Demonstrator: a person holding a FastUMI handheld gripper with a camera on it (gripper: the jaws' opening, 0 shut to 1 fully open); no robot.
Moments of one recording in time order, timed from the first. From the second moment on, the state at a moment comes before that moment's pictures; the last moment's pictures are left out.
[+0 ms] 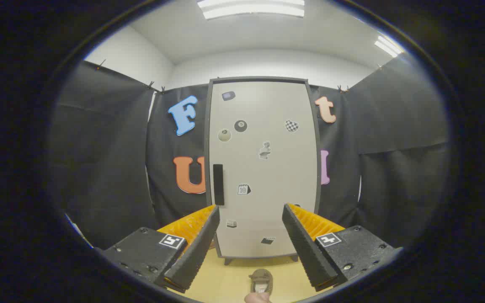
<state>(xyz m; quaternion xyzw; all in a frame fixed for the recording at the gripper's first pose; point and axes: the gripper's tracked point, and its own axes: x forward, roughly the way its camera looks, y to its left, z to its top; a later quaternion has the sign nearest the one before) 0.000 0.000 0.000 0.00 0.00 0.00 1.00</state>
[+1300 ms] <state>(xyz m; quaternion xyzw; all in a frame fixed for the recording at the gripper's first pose) 0.139 0.057 0.010 -0.01 0.03 0.04 1.00</state>
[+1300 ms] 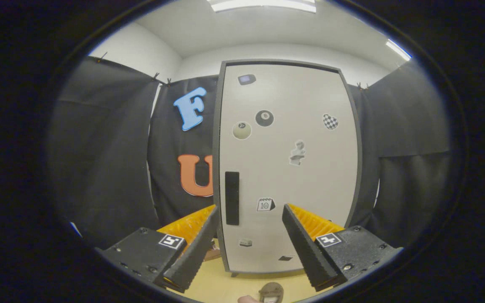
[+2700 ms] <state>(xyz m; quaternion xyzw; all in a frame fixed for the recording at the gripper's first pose) 0.198 0.081 -0.016 0.04 0.09 0.14 0.99</state>
